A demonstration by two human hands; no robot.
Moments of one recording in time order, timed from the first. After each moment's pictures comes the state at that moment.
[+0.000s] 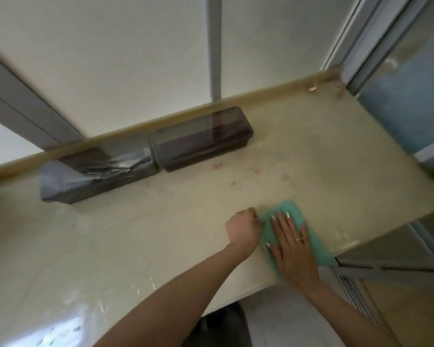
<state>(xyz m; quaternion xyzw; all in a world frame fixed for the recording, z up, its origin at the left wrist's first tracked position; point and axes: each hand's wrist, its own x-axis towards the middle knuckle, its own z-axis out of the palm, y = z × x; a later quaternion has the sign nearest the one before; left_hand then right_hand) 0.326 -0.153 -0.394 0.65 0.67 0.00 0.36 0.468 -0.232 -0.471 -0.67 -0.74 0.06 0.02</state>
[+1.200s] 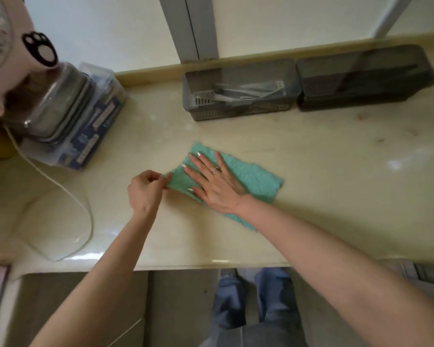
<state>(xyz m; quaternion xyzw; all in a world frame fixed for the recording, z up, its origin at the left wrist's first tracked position) -0.108 -0.266 -0.411 0.27 0.86 0.34 0.26 0.053 -0.198 -0.467 -0.30 -0.95 0.09 -0.01</state>
